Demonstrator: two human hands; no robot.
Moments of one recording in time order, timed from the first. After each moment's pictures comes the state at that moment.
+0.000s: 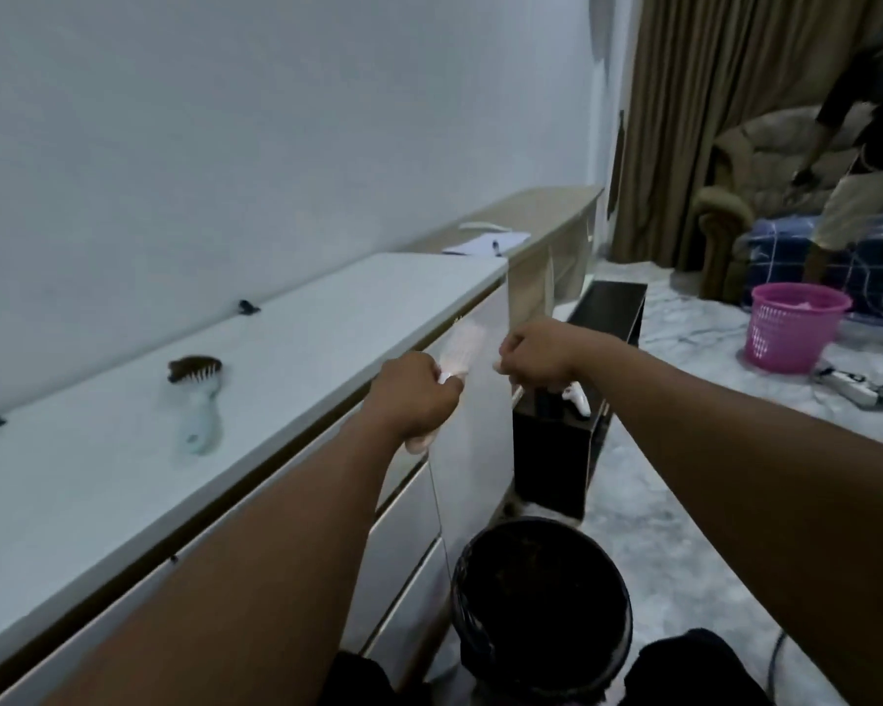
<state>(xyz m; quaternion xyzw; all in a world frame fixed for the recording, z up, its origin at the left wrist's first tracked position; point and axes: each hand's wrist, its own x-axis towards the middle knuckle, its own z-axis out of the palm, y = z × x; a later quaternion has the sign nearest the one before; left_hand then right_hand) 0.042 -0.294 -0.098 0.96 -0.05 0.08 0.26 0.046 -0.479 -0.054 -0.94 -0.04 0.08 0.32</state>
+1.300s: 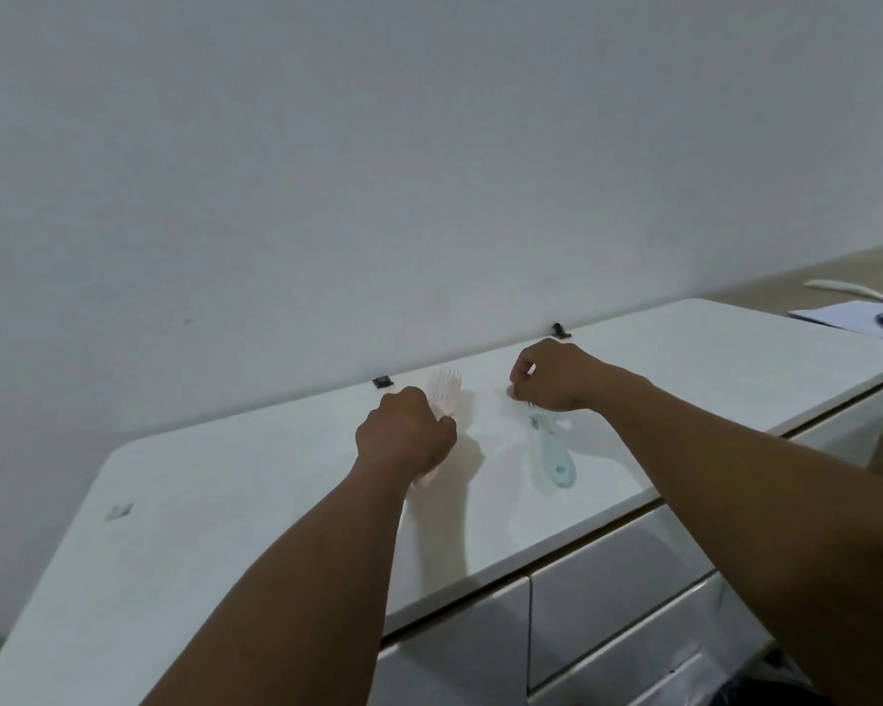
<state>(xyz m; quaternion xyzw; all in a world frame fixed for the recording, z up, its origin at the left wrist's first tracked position) -0.051 0.033 -0.052 0.93 0.31 0.15 0.14 0.066 -0.124 0.001 -0.91 -0.32 0.06 0.26</state>
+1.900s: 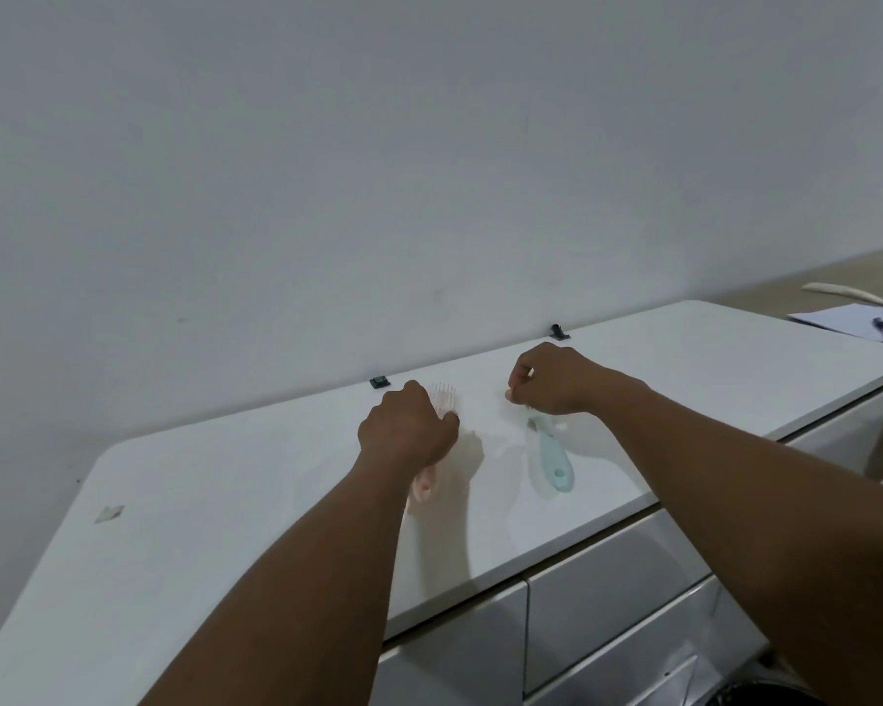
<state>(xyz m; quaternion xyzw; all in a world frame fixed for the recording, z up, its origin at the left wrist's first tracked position) -0.044 0.032 -0.049 0.92 0.33 0.15 0.14 0.075 -0.119 -0.005 -0.91 -0.32 0.06 0.25</state>
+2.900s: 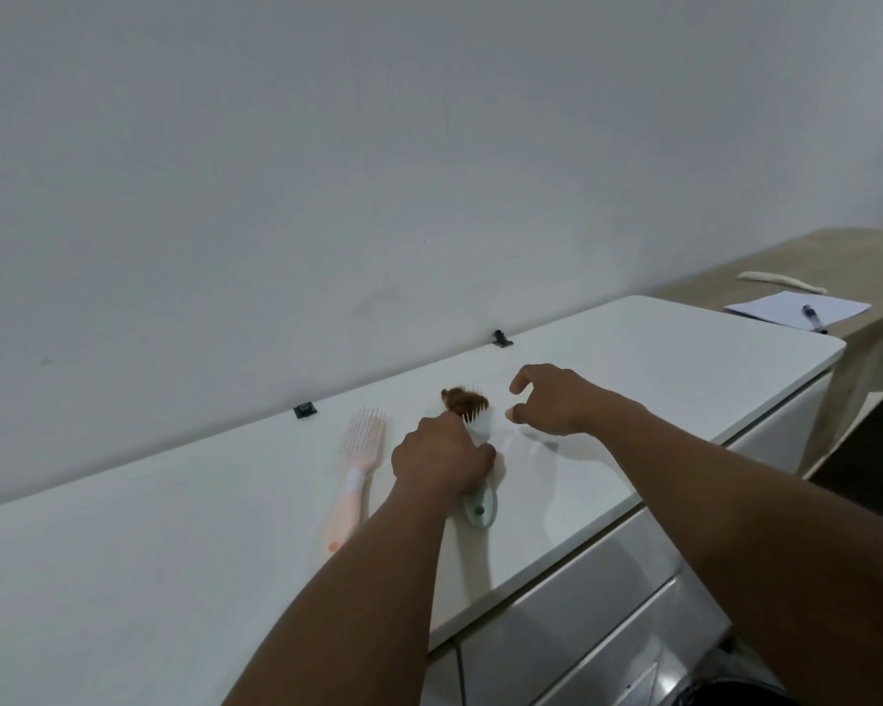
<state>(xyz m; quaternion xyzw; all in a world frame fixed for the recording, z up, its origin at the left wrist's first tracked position) 0.052 -0.042 -0.072 0.95 0.25 0.09 0.15 0.148 -0.174 -0.030 -0.93 -0.26 0.08 0.25</state>
